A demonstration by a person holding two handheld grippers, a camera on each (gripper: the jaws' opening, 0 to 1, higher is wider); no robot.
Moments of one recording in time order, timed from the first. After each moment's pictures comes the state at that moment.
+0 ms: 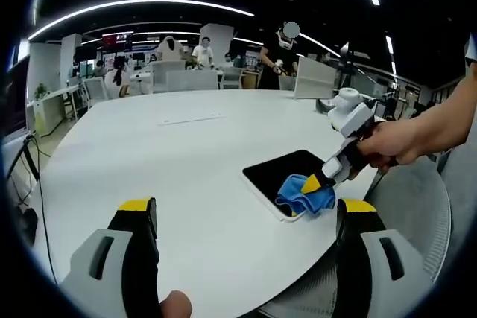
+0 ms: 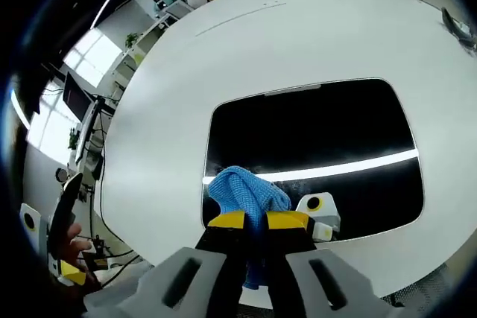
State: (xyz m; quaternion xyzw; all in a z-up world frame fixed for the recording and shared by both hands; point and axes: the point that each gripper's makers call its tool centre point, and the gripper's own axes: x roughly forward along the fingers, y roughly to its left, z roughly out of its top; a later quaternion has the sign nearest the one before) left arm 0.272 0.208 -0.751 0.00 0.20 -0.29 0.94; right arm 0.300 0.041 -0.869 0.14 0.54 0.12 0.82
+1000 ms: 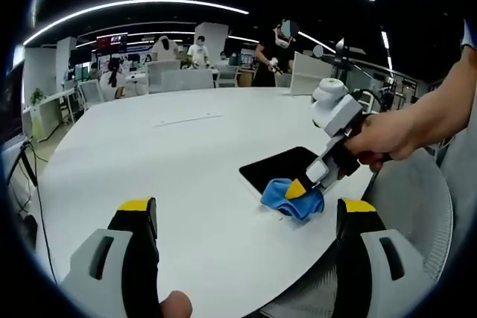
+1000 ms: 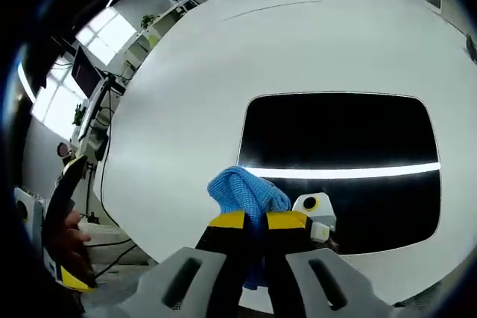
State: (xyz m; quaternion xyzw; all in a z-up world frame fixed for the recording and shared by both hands) left arm 0.274 0.202 -0.753 0.01 0.20 -0.30 0.93; right arm 0.308 0.073 -0.869 0.09 0.55 0.17 0.81
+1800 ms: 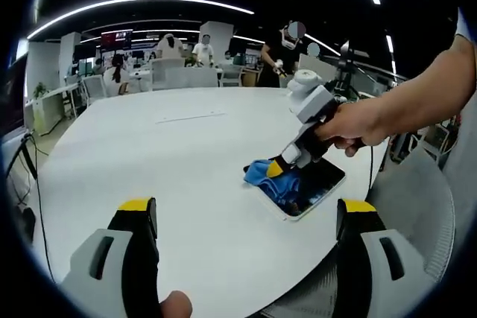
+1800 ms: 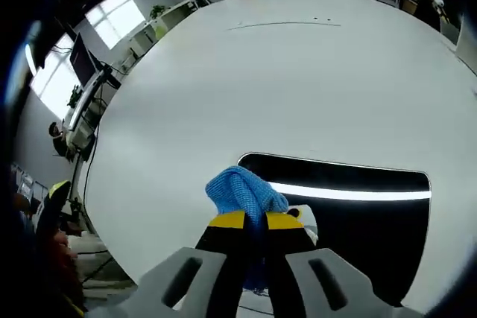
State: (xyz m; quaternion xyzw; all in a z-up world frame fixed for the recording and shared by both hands) left arm 0.278 0.205 -0.759 0.00 0.21 -0.29 0.93; right arm 0.385 0.068 -0.868 0.03 0.53 0.17 0.83
